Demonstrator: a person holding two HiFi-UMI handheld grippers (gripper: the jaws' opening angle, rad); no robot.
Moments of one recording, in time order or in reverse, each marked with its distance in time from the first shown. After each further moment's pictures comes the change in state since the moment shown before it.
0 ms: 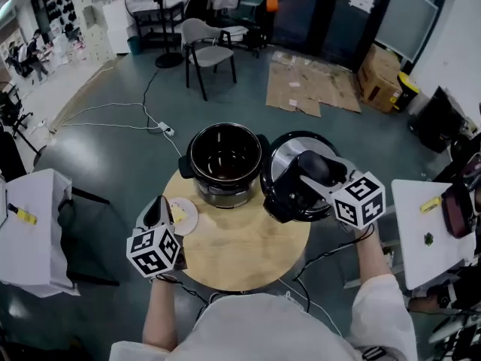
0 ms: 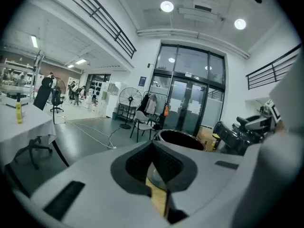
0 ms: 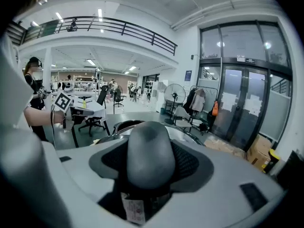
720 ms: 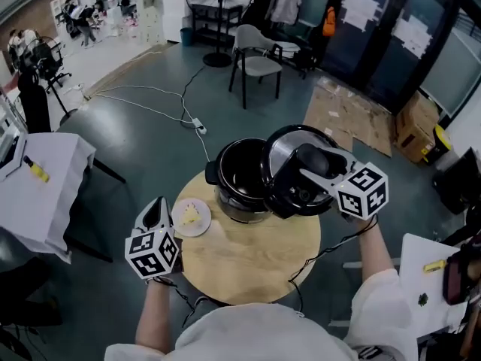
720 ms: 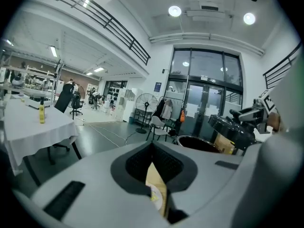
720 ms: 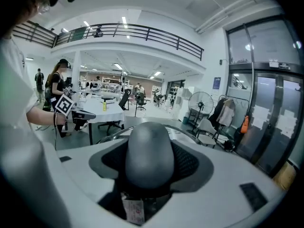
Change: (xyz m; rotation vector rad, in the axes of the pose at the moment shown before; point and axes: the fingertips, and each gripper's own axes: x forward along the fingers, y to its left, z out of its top) left arm -0.025 0.049 0.007 -0.063 -0.076 0.198; right arm 0.096 0.009 0.085 -0.190 -0.073 0.281
